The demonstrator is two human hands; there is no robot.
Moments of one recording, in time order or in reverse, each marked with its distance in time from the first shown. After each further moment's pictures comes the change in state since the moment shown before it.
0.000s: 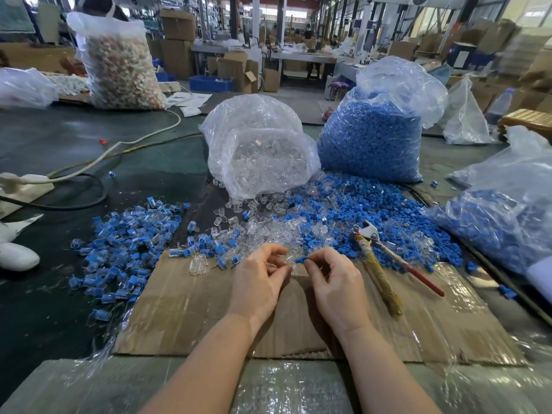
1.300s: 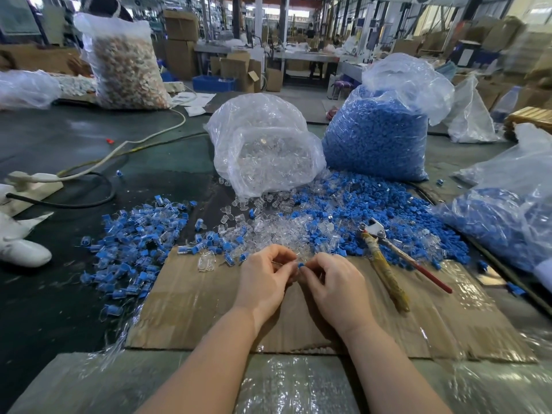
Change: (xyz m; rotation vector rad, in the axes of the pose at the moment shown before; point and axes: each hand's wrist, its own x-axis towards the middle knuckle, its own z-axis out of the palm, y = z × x) left_hand 0.003 -0.004 -0.002 -0.155 -0.070 -0.084; right_hand -0.003 0.000 0.006 -0.253 -0.075 -0.136
